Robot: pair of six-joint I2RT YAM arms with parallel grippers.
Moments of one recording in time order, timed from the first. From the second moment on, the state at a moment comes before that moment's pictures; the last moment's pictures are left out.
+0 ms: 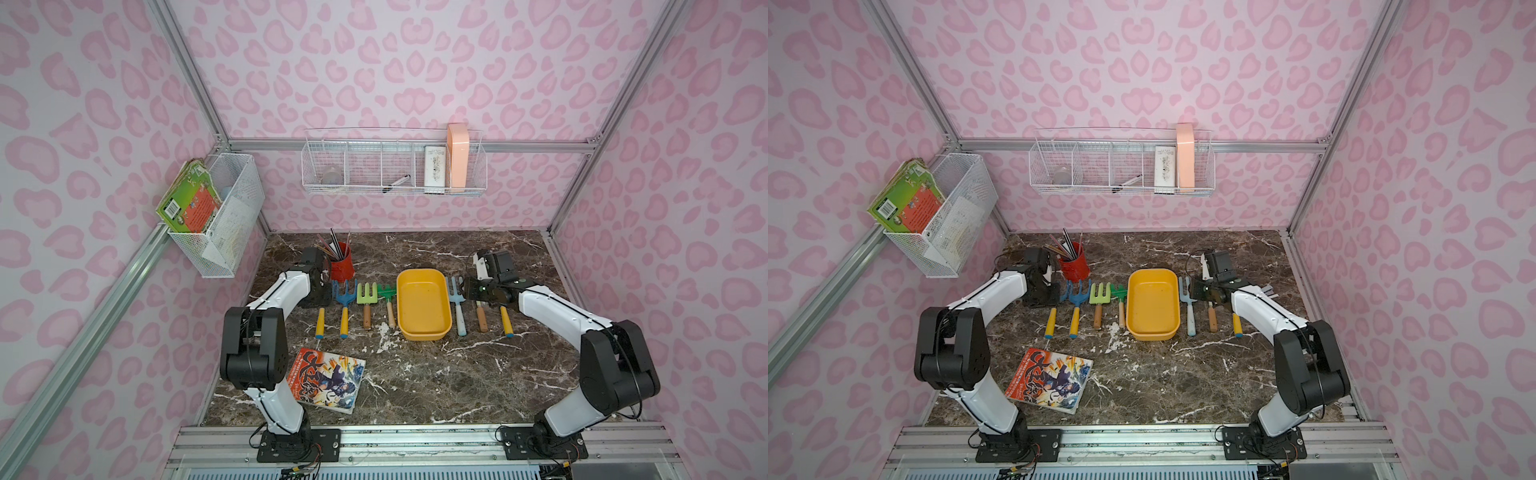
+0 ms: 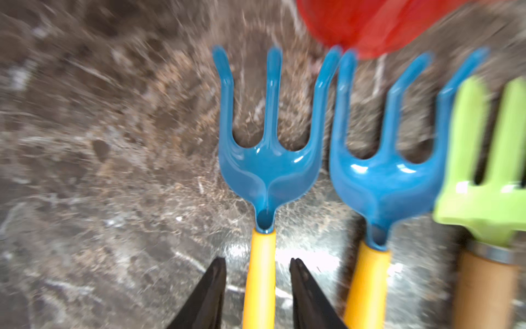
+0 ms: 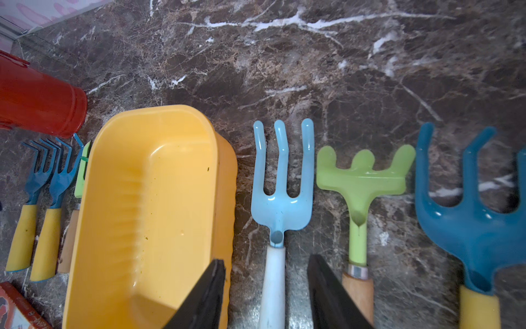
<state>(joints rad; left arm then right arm) -0.04 1.72 1.23 -0.72 -0.11 -0.18 0.34 1.59 1.05 -0.31 -0.14 0.36</state>
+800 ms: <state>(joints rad) -0.04 1.34 0.68 -0.11 -0.28 -0.18 -0.14 1.13 0.35 0.50 0.03 0.12</state>
